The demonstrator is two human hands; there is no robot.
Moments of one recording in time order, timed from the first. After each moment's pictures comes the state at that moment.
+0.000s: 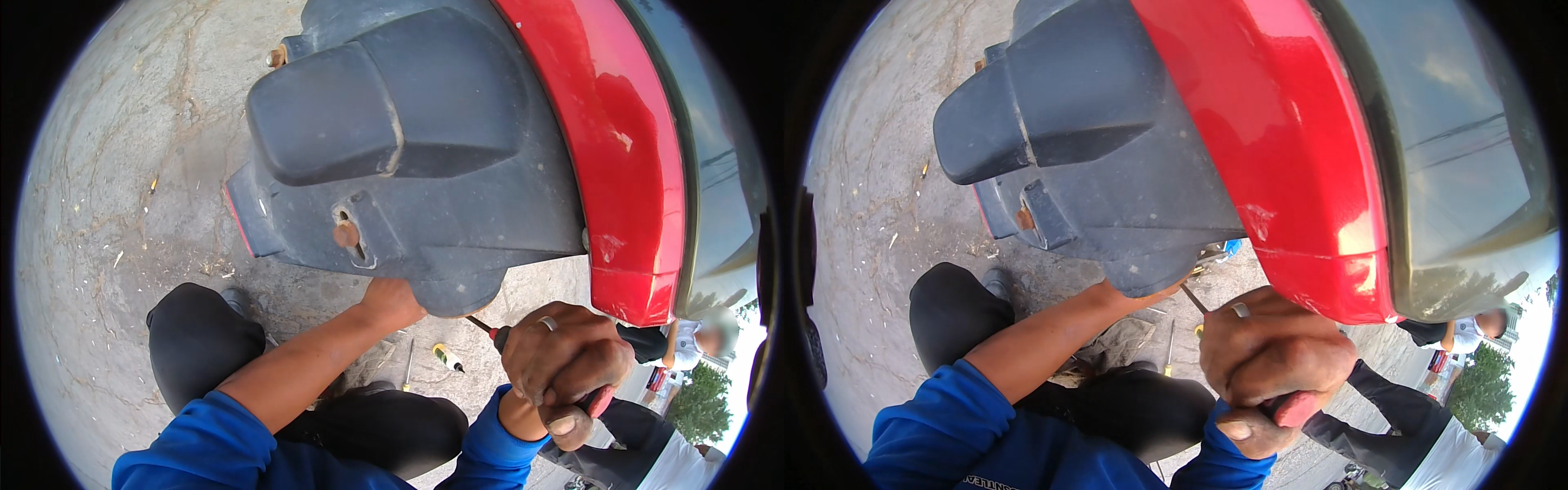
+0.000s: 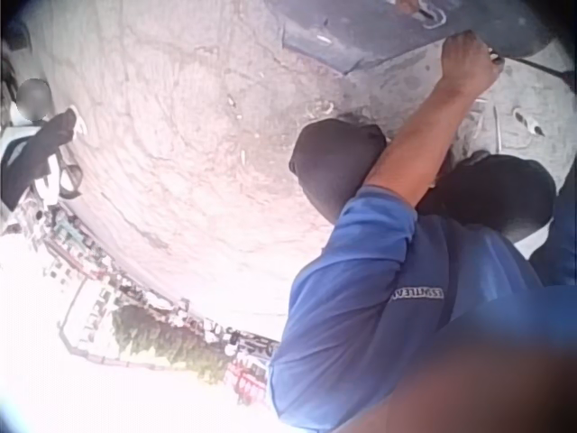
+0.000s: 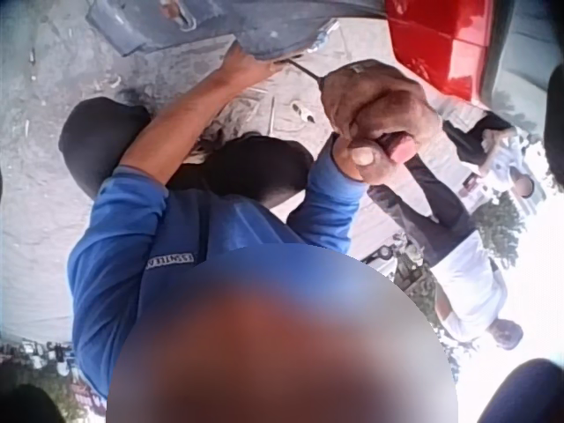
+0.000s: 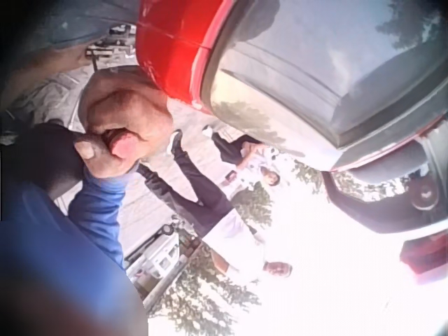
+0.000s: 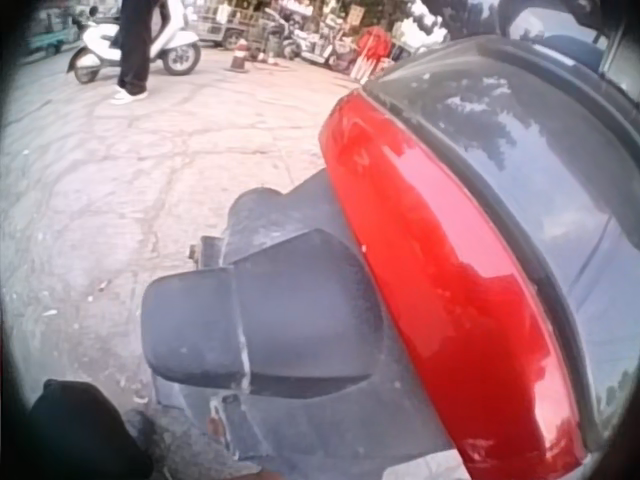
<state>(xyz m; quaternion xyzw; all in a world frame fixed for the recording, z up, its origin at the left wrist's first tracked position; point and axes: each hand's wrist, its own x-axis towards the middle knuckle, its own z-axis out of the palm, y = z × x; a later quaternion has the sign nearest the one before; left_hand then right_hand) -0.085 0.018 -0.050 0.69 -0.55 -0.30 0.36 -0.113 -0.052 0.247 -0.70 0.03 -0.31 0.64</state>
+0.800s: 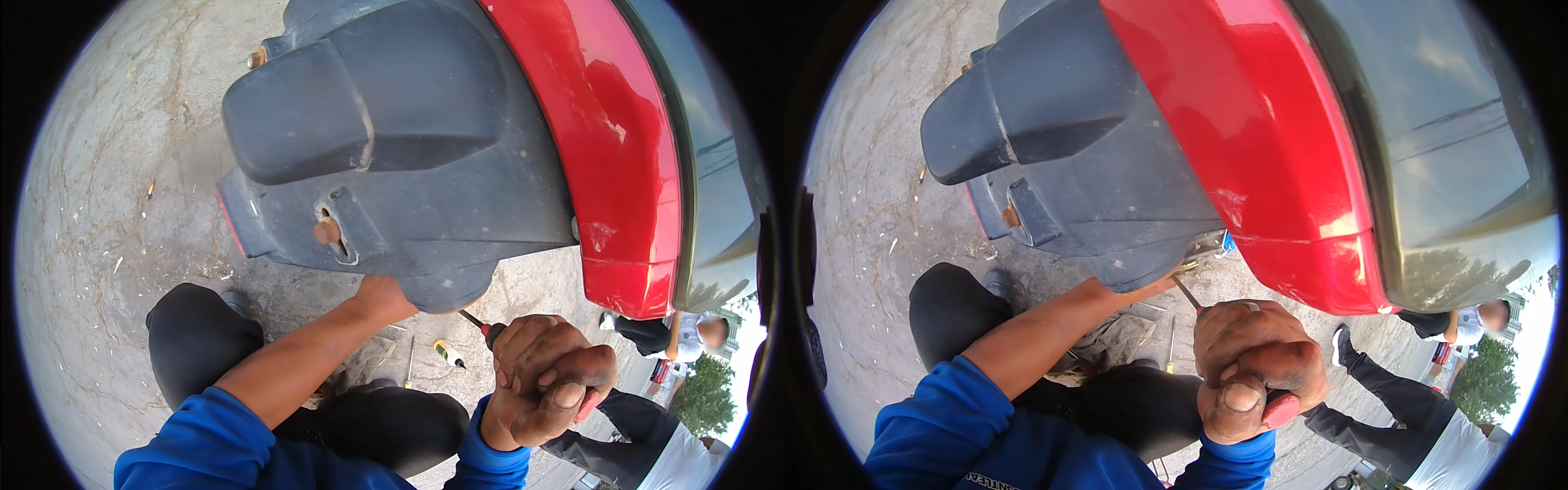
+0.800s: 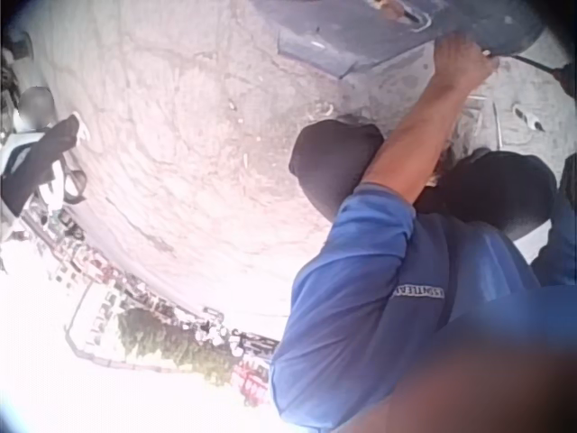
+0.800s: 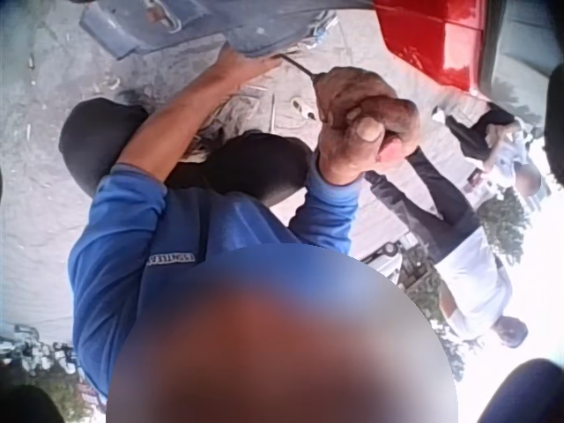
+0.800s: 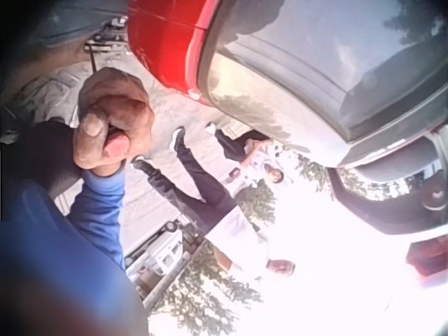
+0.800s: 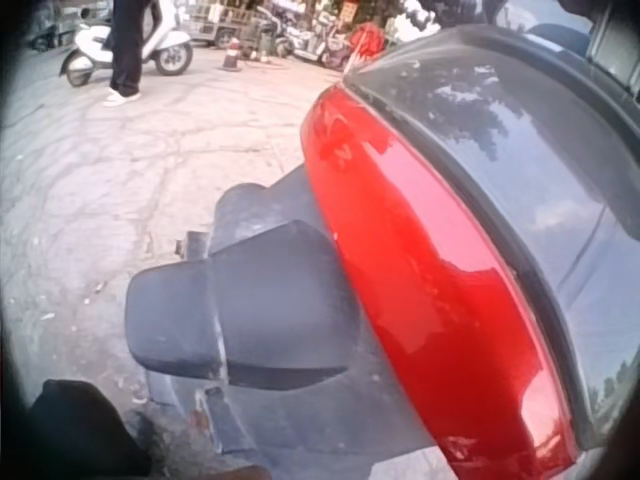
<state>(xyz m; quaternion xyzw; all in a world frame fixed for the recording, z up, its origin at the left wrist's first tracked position) -0.051 0.021 -0.013 0.67 -0.56 -0.35 0.34 -0.114 -0.006 0.234 -0.67 0.23 -0.49 0.52</state>
